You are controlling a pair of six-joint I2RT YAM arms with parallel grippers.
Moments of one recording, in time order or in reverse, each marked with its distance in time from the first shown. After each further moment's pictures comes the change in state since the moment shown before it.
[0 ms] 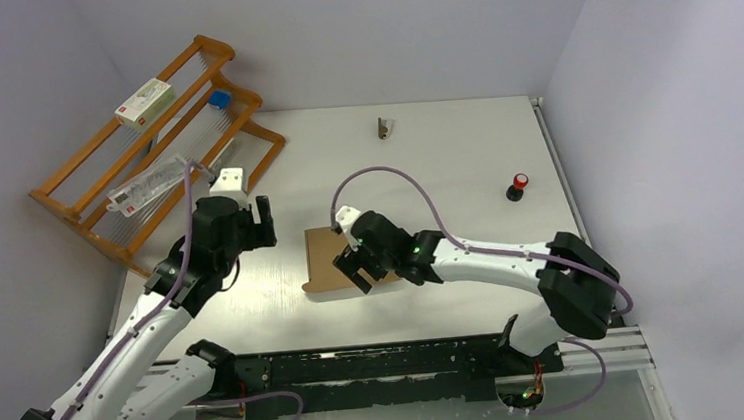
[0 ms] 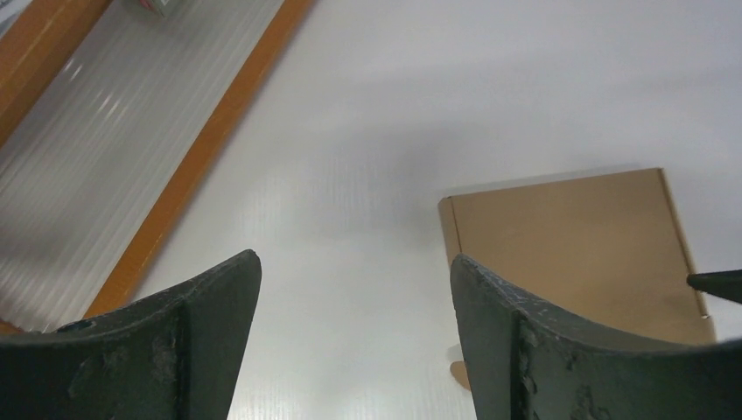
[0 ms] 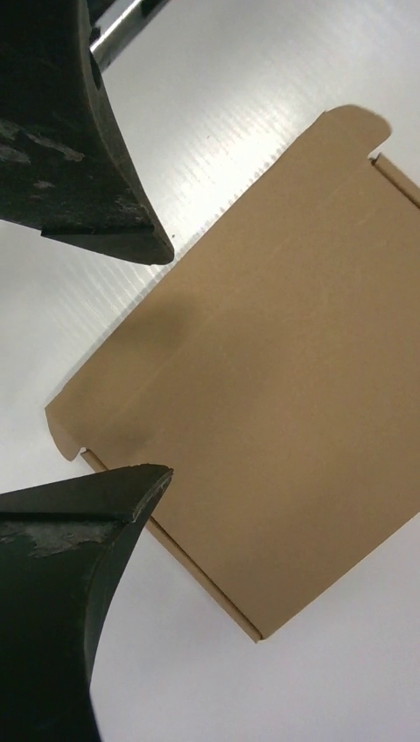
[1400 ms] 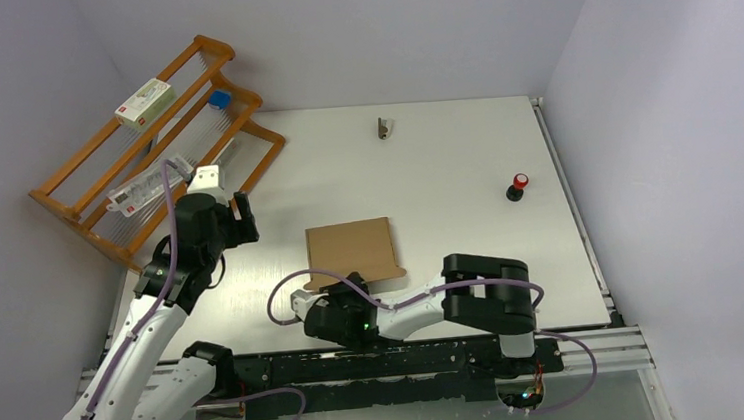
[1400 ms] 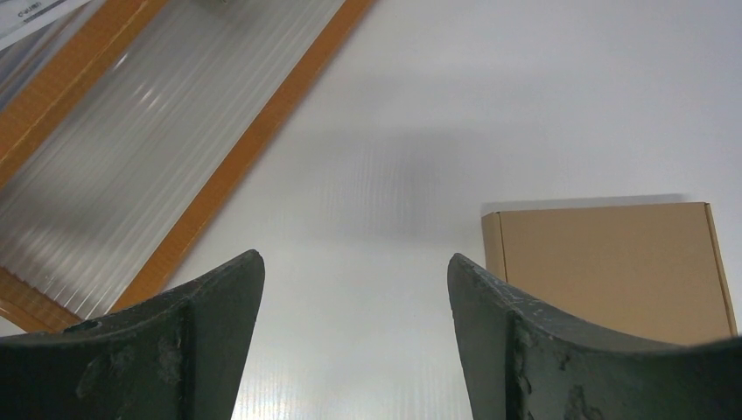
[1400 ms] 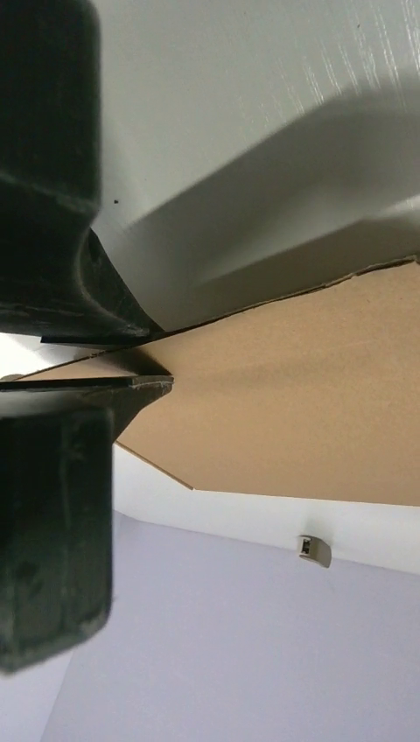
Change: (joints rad) left arm 0.192 -0.012 -0.009 -0.018 0.096 0.024; right arm 0.426 0.433 0.024 0.283 0.761 -0.573
